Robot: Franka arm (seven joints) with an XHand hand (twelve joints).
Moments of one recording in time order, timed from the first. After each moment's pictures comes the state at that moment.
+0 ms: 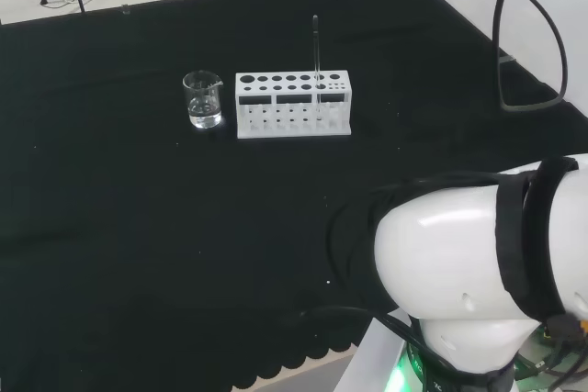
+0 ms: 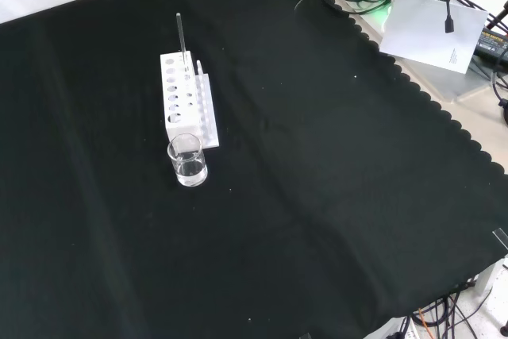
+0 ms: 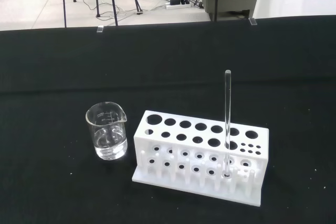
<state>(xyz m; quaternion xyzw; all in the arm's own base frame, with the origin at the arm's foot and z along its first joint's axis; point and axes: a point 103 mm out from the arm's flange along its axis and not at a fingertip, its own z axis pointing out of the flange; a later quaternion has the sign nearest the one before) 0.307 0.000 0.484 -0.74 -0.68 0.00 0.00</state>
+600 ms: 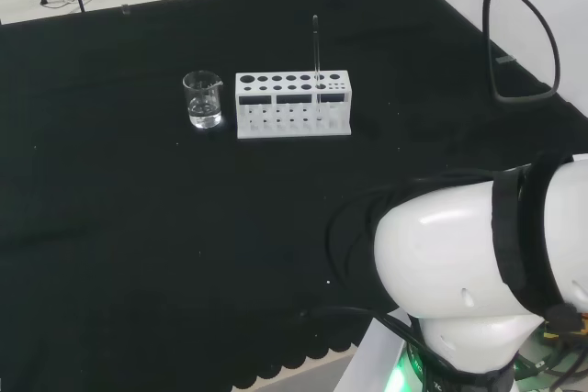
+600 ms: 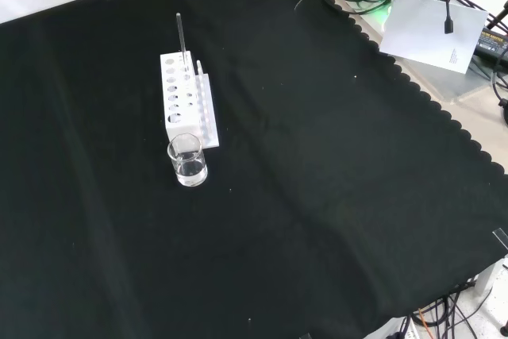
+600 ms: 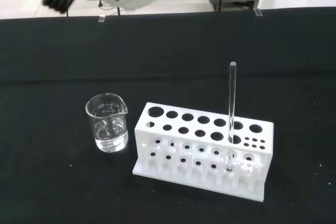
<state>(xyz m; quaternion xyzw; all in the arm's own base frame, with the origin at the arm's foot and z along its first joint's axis) 0.320 0.001 0.473 -0.73 -0.68 0.02 0.01</state>
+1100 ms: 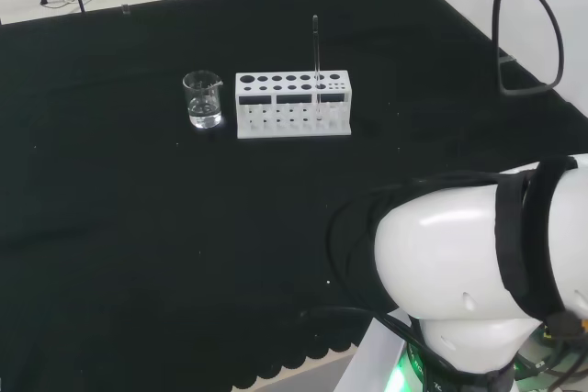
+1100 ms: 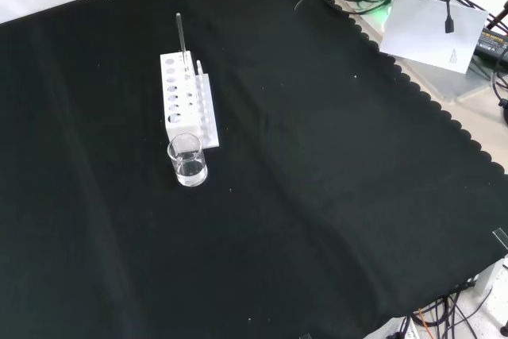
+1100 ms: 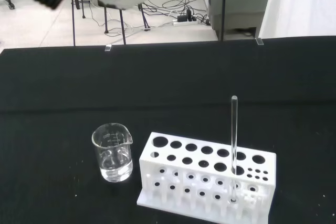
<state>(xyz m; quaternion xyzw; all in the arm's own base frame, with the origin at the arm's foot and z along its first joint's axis) 0.320 -0.001 0.498 -0.73 -0.68 -0.01 -0.01</state>
